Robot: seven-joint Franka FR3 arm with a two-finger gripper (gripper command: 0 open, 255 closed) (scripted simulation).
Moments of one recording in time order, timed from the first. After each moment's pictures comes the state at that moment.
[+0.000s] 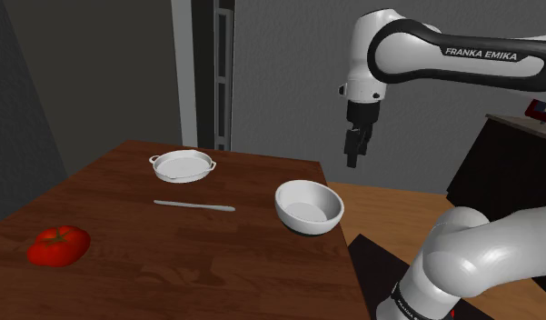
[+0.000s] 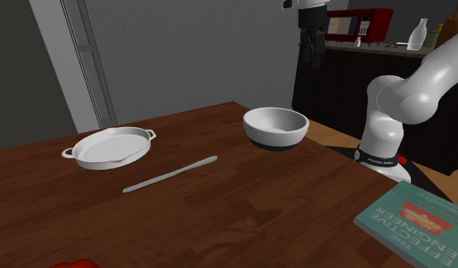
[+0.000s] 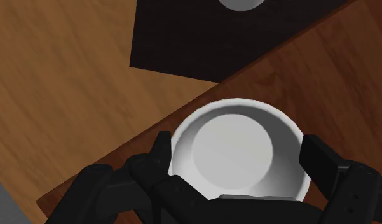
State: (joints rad) arm 0.00 -0.76 0.04 -2.34 -0.04 1.43 -0.14
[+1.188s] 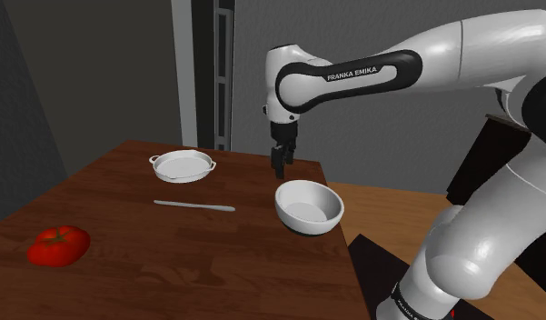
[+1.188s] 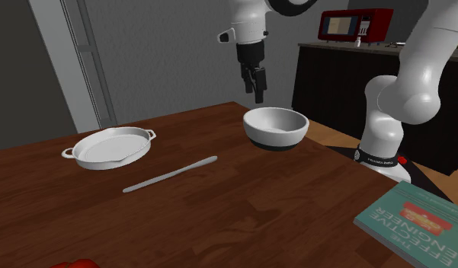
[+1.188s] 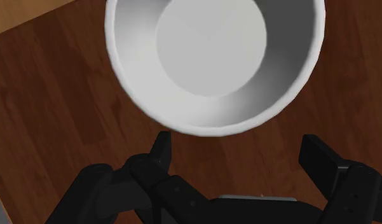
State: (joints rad) arm 0.08 -0.22 0.15 -2.12 -0.04 1.76 -0.17
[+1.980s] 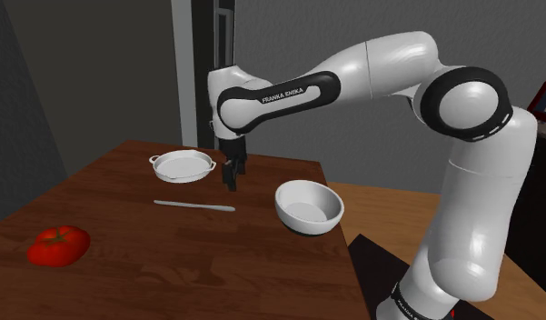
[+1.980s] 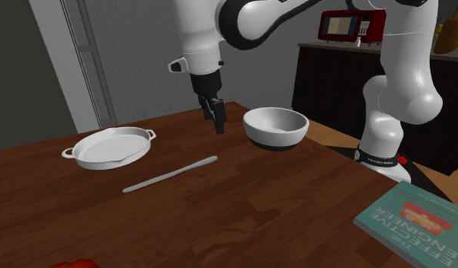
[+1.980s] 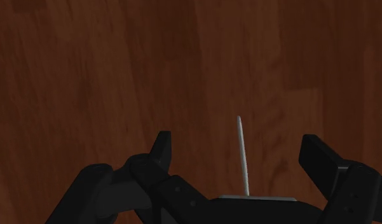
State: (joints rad) arm 0.16 0.20 0.23 -1.79 -0.12 1.84 -0.18
